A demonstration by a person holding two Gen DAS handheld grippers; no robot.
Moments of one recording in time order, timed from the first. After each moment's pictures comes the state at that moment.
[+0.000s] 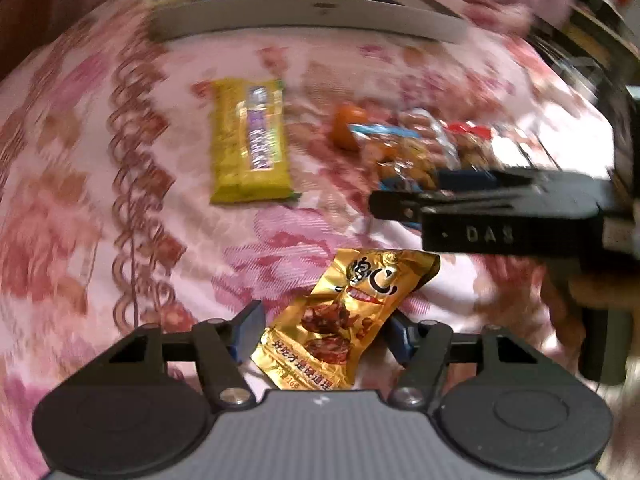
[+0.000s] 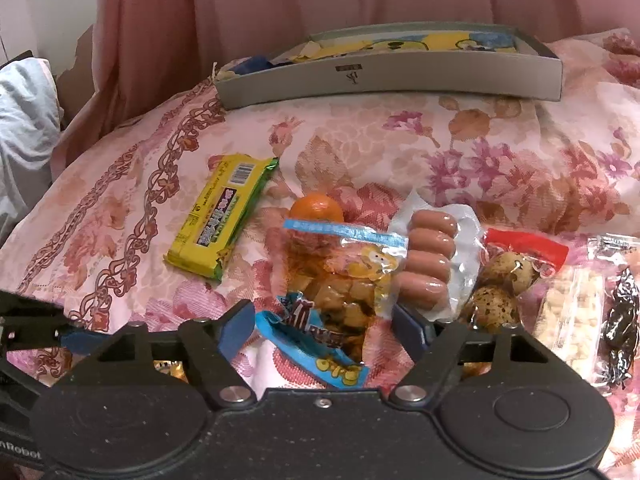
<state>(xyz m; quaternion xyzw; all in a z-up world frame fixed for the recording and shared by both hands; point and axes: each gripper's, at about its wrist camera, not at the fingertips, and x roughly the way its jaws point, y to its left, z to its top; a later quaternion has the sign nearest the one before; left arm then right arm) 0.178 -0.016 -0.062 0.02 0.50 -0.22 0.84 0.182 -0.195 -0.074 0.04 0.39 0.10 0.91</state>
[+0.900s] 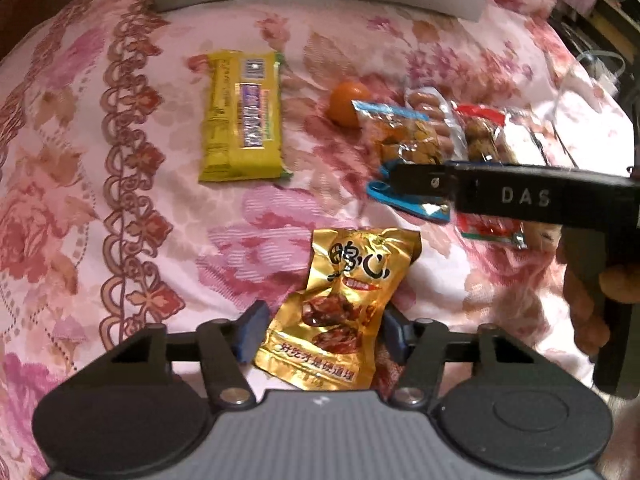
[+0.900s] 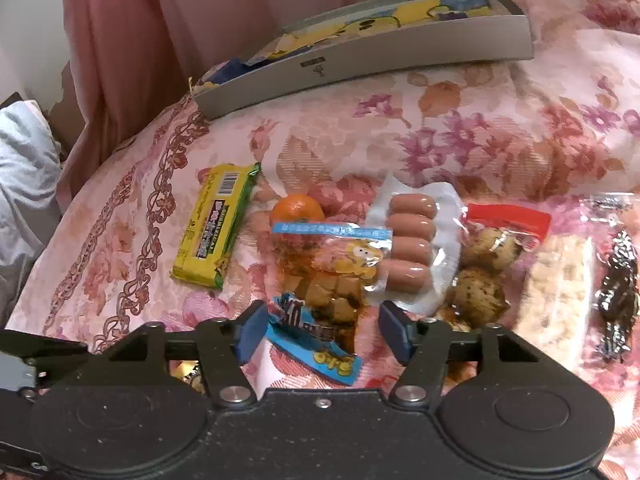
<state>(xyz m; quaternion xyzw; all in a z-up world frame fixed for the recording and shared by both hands) 0.171 -0.031 -0.067 0.03 0.55 -0.19 0.82 0.186 -0.215 -0.067 0.11 0.42 0.11 0.89</state>
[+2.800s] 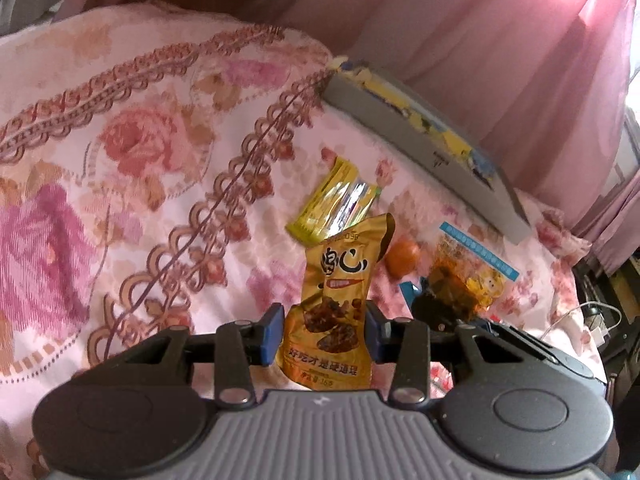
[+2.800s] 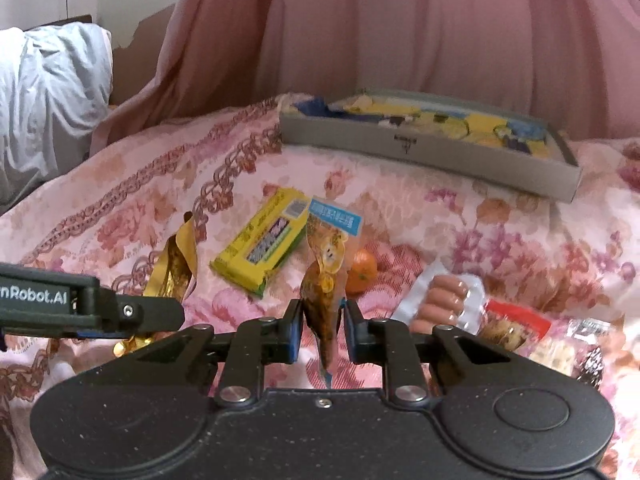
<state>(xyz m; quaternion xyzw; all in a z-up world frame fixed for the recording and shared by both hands) 0.121 0.023 -0.058 -0.27 0.37 -0.06 0.89 0.149 -0.174 -0.044 -0.05 0.30 0.14 0.94</state>
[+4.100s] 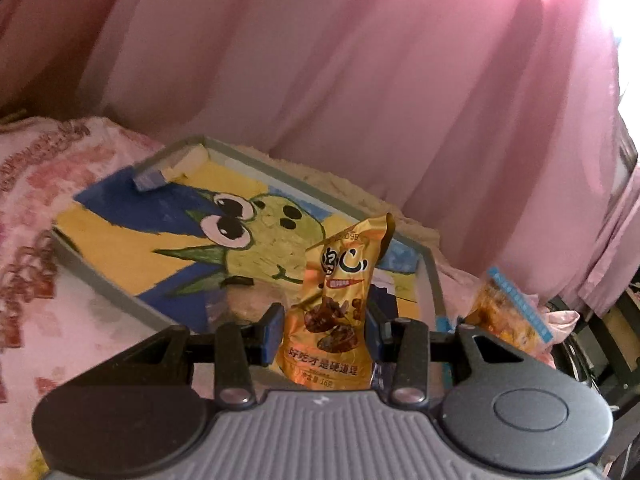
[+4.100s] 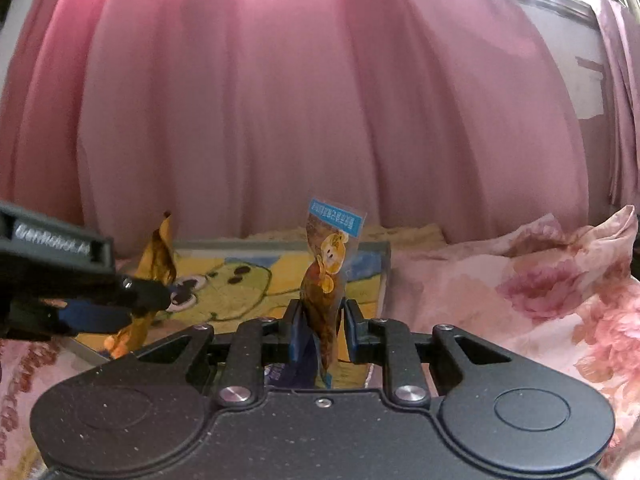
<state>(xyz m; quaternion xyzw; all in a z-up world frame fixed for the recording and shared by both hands) 0.356 -0.138 0.033 -0.22 0.31 -0.10 0.92 0.312 -0.336 0.012 0.01 0.17 0.00 0.99</state>
